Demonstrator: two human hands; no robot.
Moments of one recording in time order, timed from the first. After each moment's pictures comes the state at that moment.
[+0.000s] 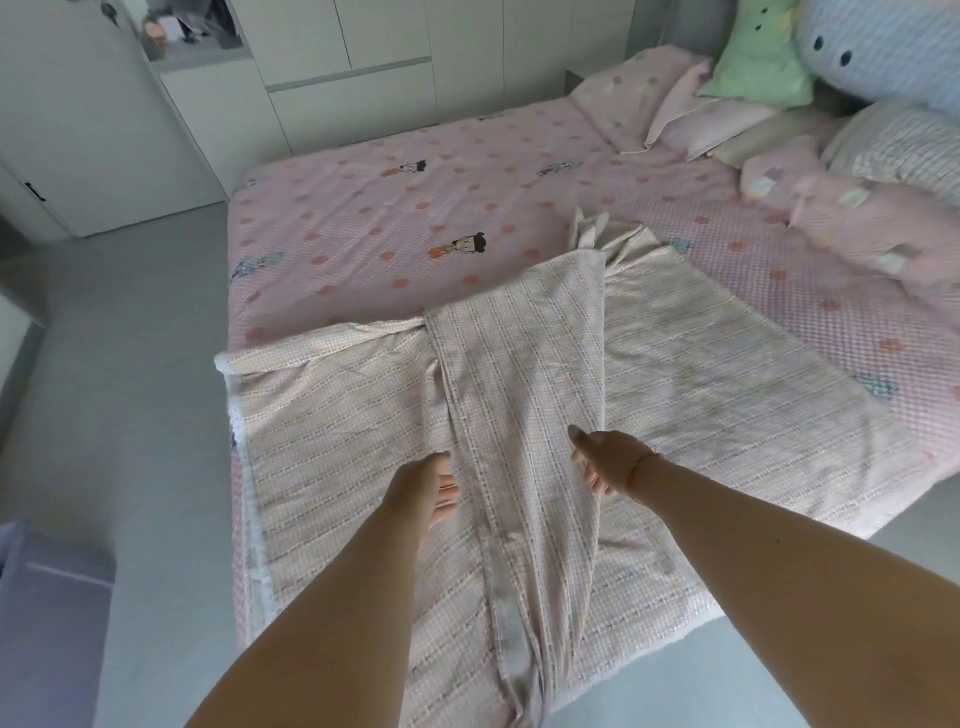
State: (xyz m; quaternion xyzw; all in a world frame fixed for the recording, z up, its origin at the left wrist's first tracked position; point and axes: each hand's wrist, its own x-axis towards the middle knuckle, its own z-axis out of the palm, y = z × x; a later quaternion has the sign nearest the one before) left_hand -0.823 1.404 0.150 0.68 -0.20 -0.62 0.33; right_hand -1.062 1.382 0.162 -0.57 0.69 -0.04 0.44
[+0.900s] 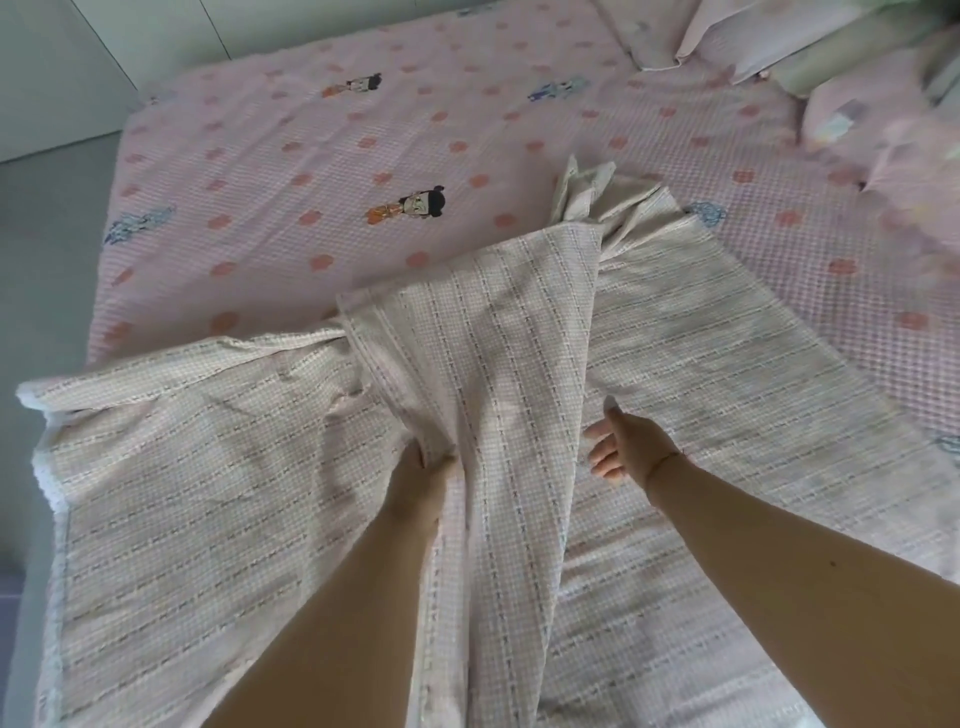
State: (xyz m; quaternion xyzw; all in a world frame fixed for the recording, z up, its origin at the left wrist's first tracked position) left_hand -0.934 1.222 0.027 0.67 -0.27 -0.58 0.36; right_hand -1.181 1.185 0.063 -0.37 0.70 -0.20 0.57
